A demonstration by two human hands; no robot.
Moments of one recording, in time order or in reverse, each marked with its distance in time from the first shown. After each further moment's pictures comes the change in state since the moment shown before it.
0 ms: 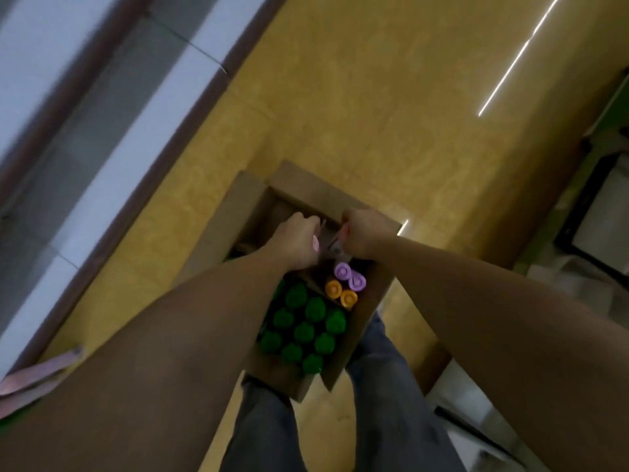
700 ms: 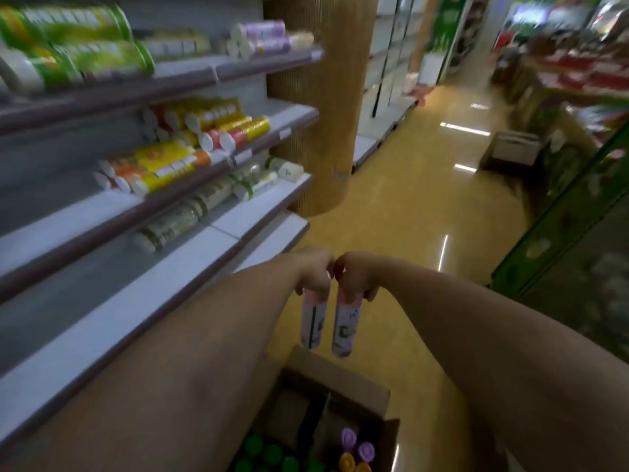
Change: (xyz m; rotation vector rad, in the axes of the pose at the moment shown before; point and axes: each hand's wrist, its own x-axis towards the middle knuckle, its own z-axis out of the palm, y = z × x) left_hand -0.272 0.079 -0.290 0.231 0.208 0.282; right_hand -0.279 -0.239 -0.207 -0.204 0.224 0.024
